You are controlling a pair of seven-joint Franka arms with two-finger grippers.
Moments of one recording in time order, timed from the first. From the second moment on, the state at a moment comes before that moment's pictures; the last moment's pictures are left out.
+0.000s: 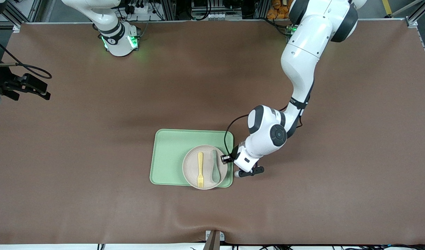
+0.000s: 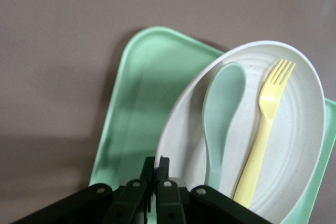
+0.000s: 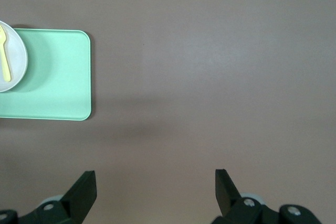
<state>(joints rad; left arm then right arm) -0.54 0.95 -0.03 -1.28 -0.57 2.48 -0.38 -0.02 0.04 0.03 -1.50 0.02 1.53 0.01</state>
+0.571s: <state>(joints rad) -0.57 0.98 -0.03 -1.28 -0.57 2.48 -0.38 -0.02 0.04 0.03 -1.50 0.02 1.48 0.01</state>
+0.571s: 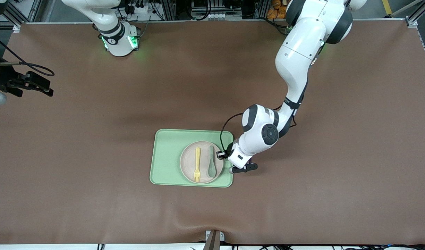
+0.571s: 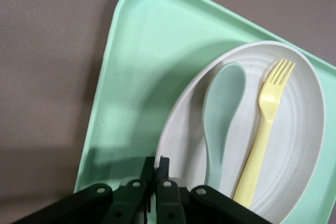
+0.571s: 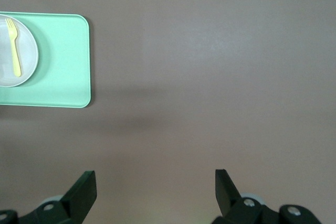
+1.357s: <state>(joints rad) -0.55 0.84 0.07 -1.24 -0.52 2.32 -0.38 0.10 0.14 0.05 -1.49 0.13 1.62 0.02</state>
